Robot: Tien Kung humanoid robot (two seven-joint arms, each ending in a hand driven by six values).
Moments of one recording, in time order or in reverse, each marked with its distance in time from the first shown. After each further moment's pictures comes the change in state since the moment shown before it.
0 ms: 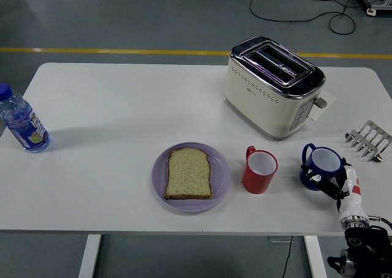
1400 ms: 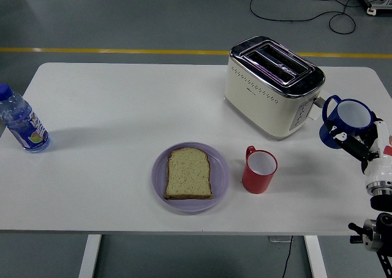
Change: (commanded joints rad) left arm -0.009 0.010 -0.019 -0.001 0.015 0.000 0.001; right arm -0.045 -0.081 0.166 0.511 -0.187 -0.023 -0.267
